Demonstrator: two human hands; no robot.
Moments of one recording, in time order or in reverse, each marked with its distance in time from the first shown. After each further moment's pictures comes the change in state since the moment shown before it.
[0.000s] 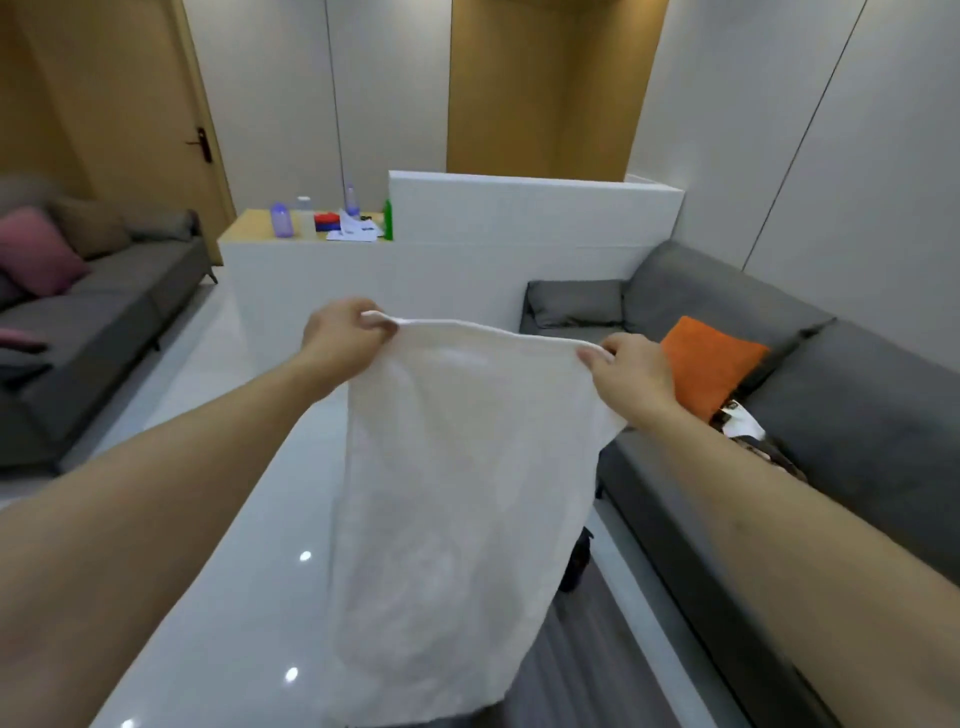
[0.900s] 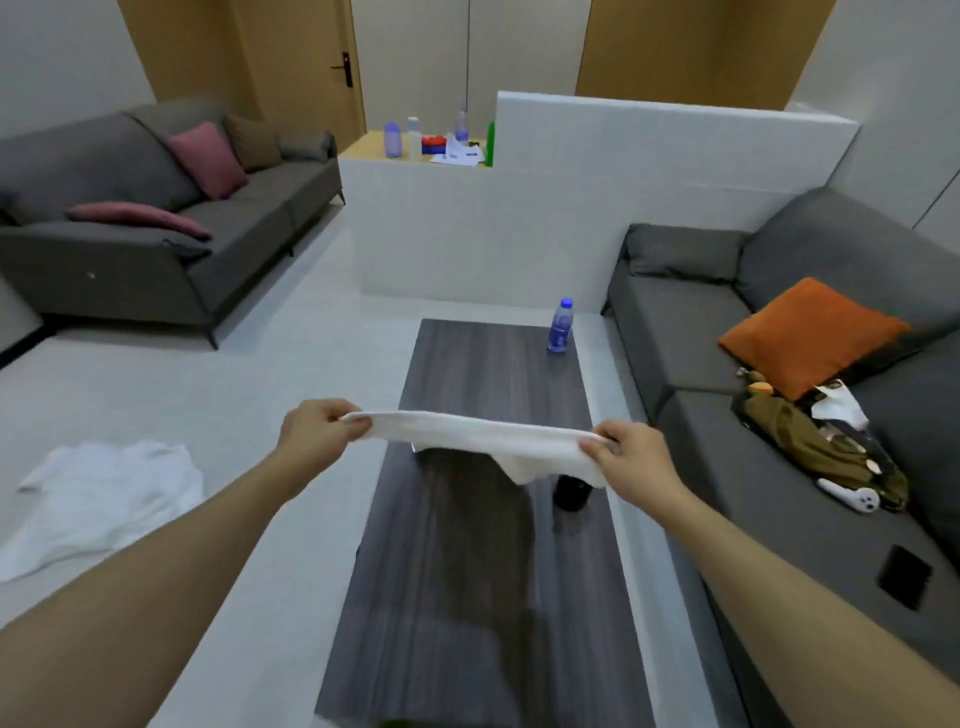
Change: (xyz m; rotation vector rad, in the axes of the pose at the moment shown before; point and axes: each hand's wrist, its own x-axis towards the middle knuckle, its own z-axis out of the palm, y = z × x) left_hand -0.257 -0.039 0.090 -0.077 0.002 -0.508; right_hand -0.115 0.182 0.036 0.182 -0.464 -0.182
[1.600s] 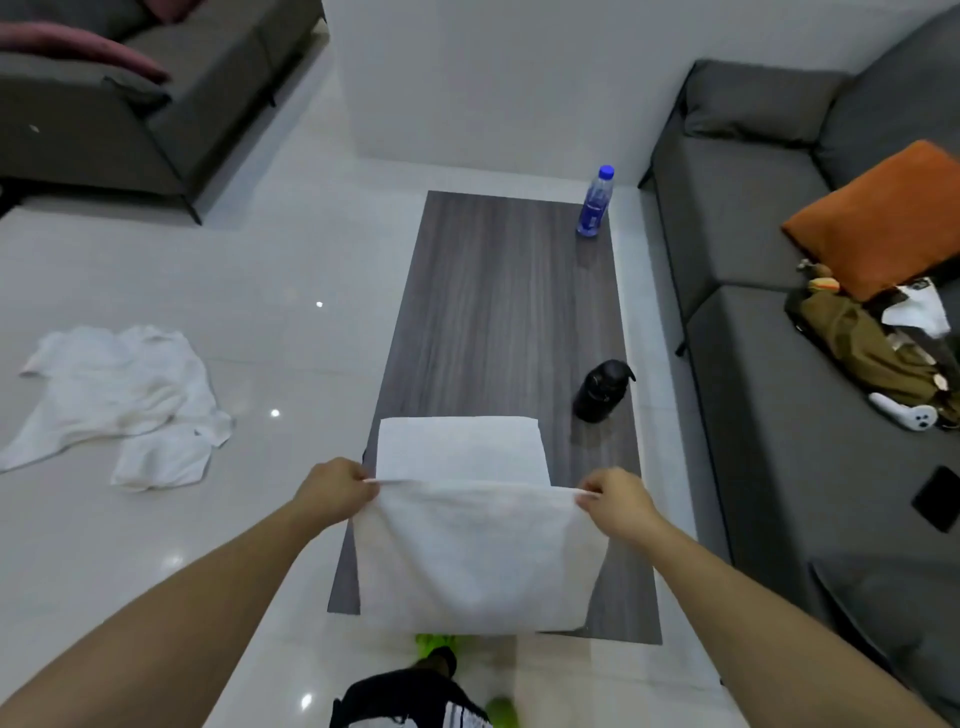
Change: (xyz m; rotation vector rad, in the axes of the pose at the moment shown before) left_hand -0.010 -0.155 0.109 0.458 -0.399 -0.362; right_hand -0.020 0.104 0.149 -0.165 -0.544 0.335
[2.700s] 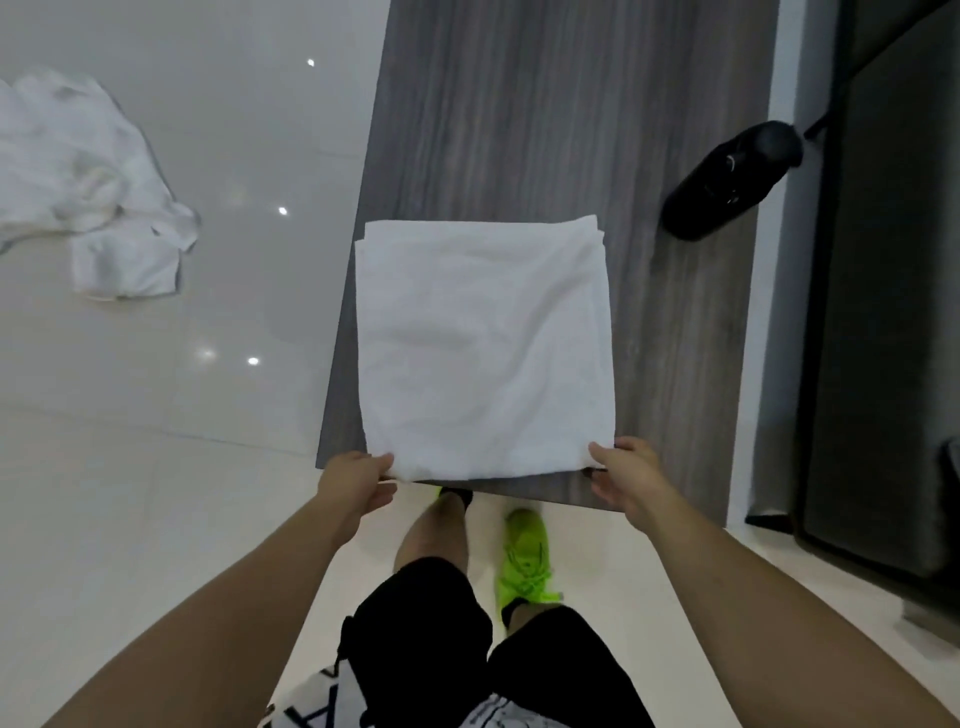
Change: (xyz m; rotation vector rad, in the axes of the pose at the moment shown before) left_hand 0.057 -0.119 0.222 -0.839 -0.136 -0.752; right_hand 0.085 0.099 0.223 0.969 -0.127 0.773
